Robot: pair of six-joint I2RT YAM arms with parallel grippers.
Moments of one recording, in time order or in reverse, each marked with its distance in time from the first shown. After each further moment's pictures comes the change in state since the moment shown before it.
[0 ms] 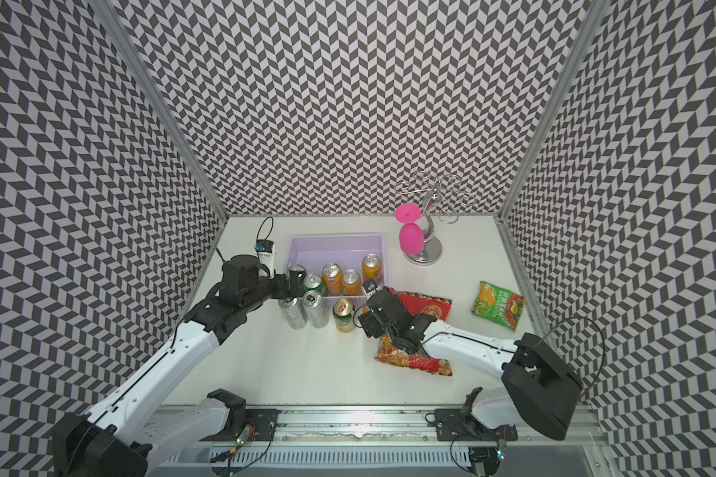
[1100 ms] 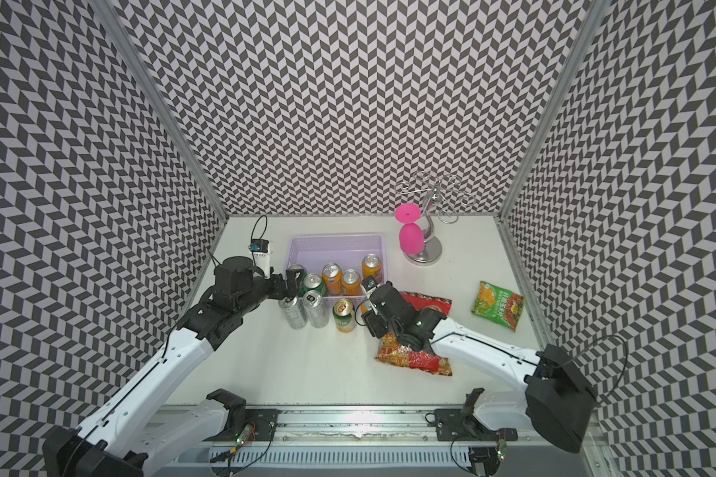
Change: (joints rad) left arm -0.004 -0.066 -0.003 0.010 0.008 -0.002; right arm -0.001 -0.067 0.082 -0.178 -0.071 -0.023
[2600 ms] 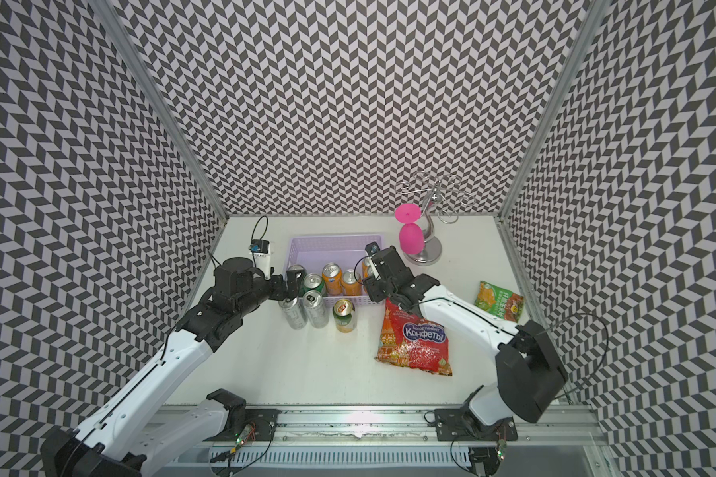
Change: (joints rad) left arm -0.013 -0.013 0.000 -0.006 -0.005 0.000; right arm -0.181 0.166 0.277 -0.078 -0.051 -0.063
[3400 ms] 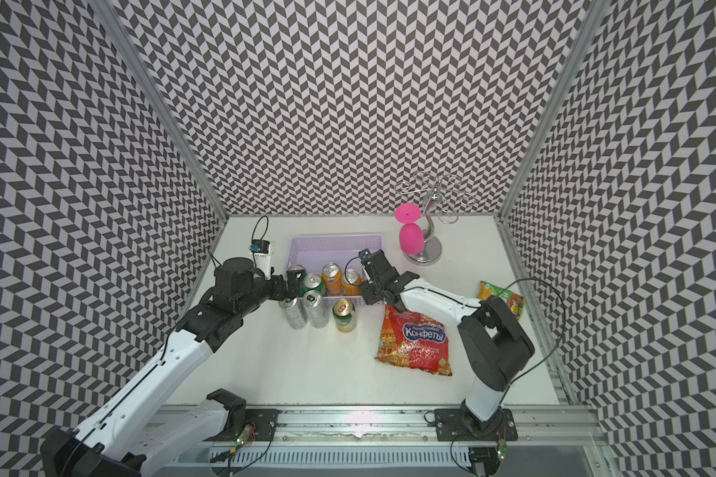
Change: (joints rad) left arm -0.008 -0.001 0.000 0.000 -0.010 0.002; right arm -0.008 0.235 0.046 0.051 -0.008 0.002
